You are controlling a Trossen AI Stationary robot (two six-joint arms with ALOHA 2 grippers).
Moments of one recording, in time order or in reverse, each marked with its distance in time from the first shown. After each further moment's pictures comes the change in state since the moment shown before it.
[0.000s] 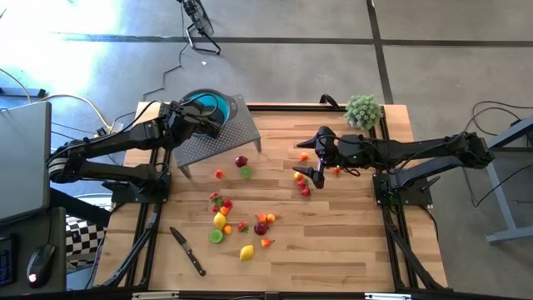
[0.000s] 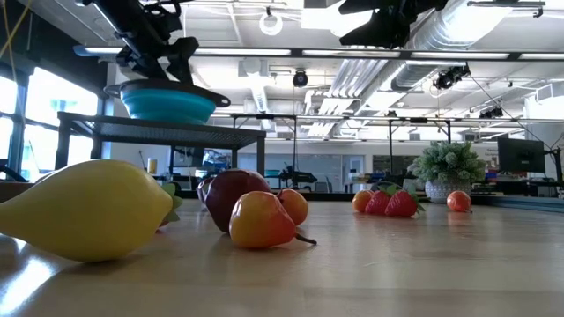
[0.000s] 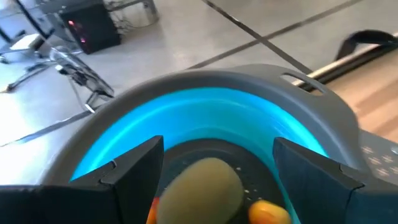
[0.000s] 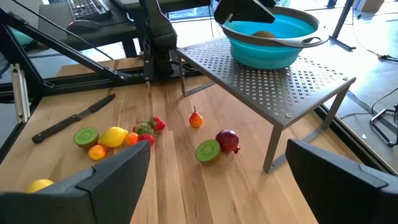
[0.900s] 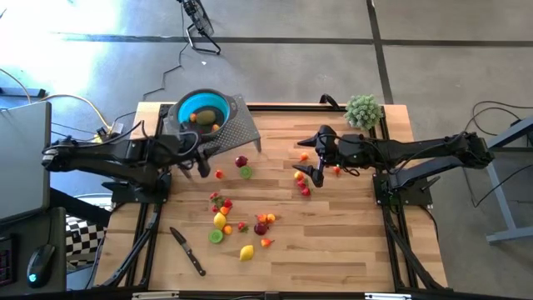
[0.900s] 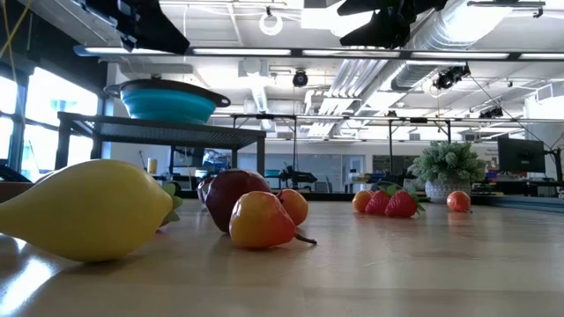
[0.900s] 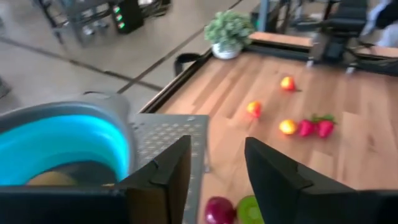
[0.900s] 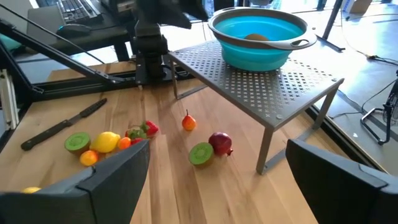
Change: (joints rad) left arm -0.407 -0.239 -0.161 0.159 0.180 0.168; right arm 0.000 0.000 0.000 0.008 0.031 0.008
